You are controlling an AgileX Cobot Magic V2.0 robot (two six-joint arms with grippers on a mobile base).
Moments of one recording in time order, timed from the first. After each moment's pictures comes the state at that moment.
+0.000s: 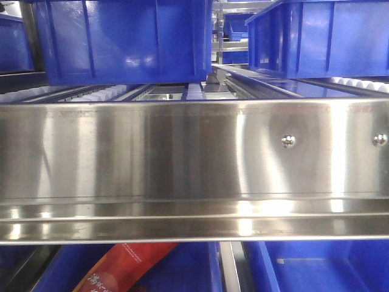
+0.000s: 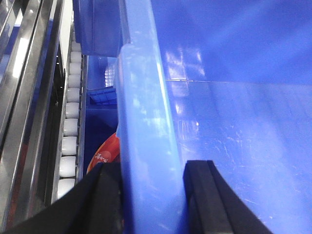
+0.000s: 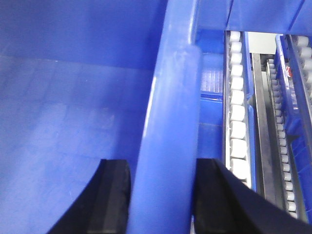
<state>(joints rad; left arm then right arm) 0.02 1.02 -1.54 -0.17 1.26 -0.10 0.25 1.09 -1.62 0.07 1.32 0.02</state>
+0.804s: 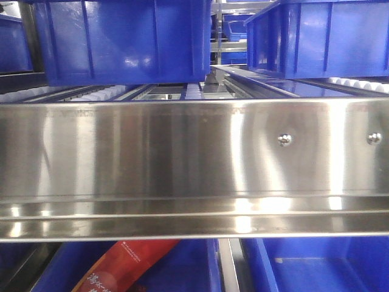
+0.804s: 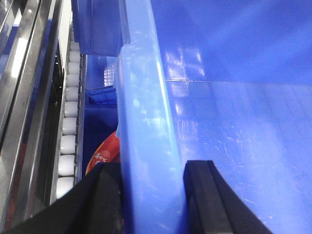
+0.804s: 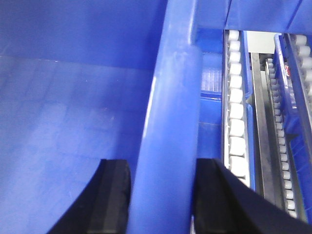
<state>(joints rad) 0.02 1.02 -1.54 -0.17 1.26 -0.10 0.25 1.09 -1.62 0.07 1.32 0.02</state>
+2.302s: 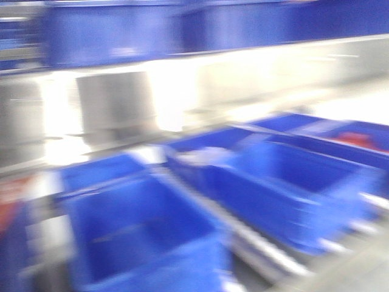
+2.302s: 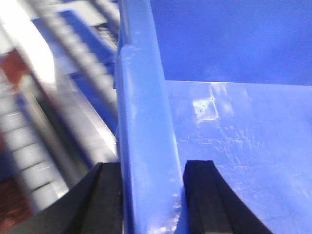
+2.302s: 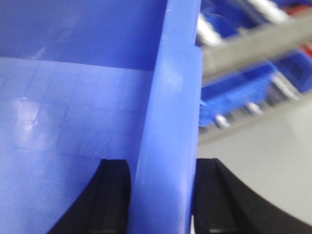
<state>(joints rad) 0.02 1.01 -1.54 -0.17 1.26 -0.10 0.25 1.09 -1.62 0.08 1.32 0.02</state>
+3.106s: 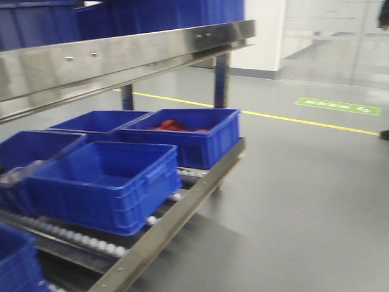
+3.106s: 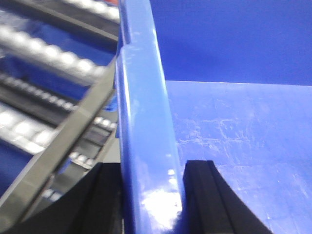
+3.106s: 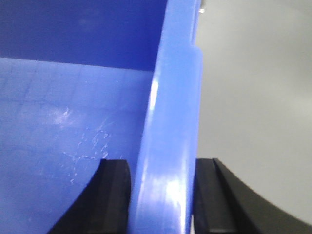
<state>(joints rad) 0.02 1.01 -1.54 -0.17 1.26 -0.10 0.25 1.09 -1.62 0.08 1.32 0.02</state>
